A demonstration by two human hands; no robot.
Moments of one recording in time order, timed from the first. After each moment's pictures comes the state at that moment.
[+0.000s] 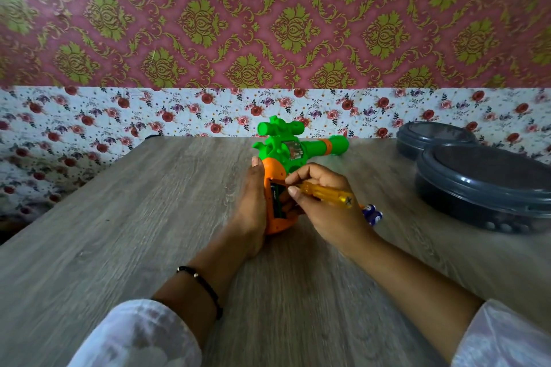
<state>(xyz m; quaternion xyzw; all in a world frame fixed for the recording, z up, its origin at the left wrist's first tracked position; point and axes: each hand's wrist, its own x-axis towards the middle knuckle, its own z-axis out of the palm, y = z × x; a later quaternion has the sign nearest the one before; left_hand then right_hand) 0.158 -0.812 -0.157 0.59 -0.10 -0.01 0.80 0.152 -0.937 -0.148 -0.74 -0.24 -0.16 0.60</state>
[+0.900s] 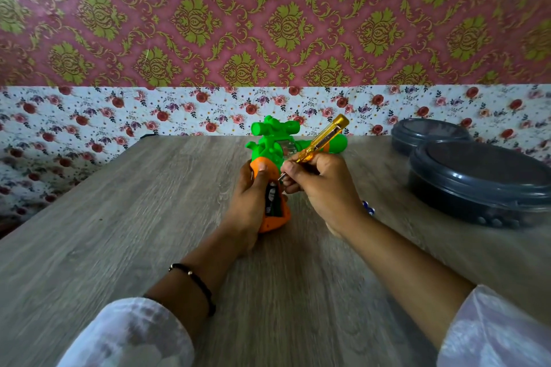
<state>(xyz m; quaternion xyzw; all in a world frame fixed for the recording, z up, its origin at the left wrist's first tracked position) 0.158 -0.818 -0.154 0.62 -0.03 0.08 0.78 0.155 -0.935 -0.124 -0.73 -0.17 -0.16 0.64</state>
